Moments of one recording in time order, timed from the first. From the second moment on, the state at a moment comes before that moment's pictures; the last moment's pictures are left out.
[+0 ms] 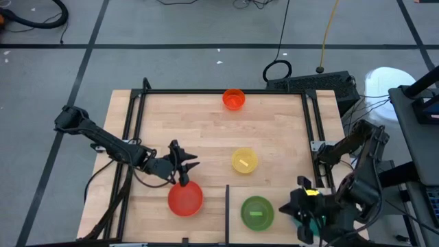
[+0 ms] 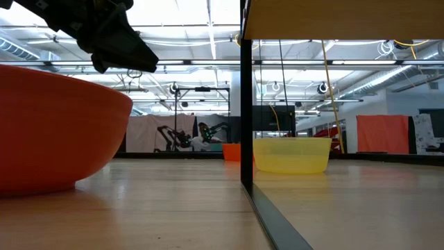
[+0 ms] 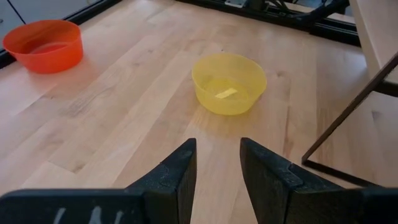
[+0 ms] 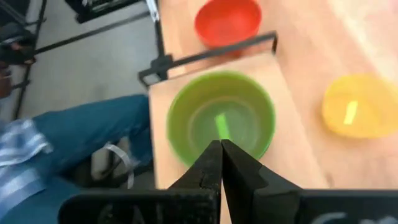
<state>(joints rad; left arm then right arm) -0.44 1.24 0.64 0.01 -0.61 -0.50 0.97 1.53 1.72 -1.21 0.56 1.11</state>
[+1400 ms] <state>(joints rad) -0.50 1.24 0.64 0.01 -0.64 -0.53 1.03 1.34 0.99 -0.01 0.99 0.30</state>
